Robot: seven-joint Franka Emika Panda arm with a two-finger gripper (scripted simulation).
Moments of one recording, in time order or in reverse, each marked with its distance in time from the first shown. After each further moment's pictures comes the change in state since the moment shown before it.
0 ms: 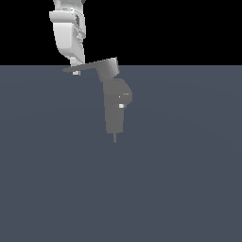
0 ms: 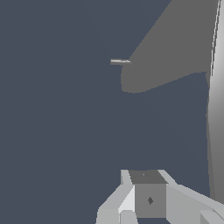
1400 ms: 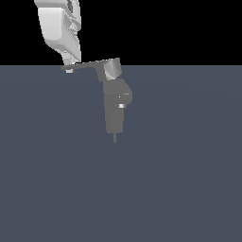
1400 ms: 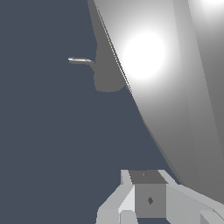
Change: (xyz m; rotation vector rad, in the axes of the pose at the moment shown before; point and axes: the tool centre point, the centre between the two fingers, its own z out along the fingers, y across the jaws) arm -0.002 0.062 0.001 0.004 -0.001 0.002
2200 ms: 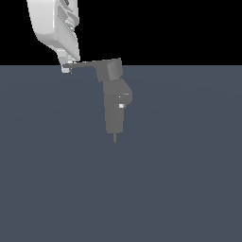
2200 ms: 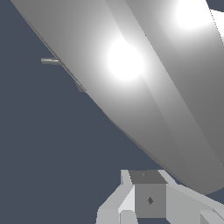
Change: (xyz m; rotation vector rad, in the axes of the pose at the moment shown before) arm 0.002 0.037 0.004 -0.007 0.004 0.003
